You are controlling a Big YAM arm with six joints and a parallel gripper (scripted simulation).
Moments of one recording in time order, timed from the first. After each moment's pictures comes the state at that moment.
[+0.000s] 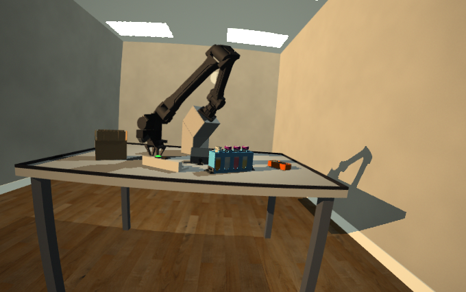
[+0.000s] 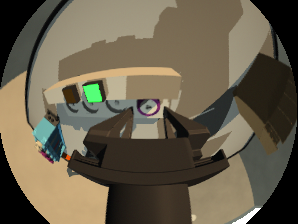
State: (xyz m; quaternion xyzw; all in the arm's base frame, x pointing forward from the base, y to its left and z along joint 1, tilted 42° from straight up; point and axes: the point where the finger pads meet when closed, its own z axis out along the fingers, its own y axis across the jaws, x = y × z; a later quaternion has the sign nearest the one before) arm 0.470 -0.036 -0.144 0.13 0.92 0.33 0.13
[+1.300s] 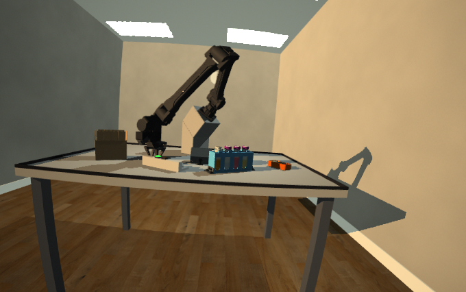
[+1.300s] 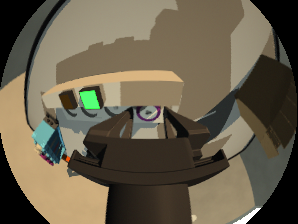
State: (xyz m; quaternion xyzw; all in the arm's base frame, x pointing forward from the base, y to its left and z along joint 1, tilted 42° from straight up) arm 0.476 -0.032 -0.150 0.13 0.92 0.33 0.14
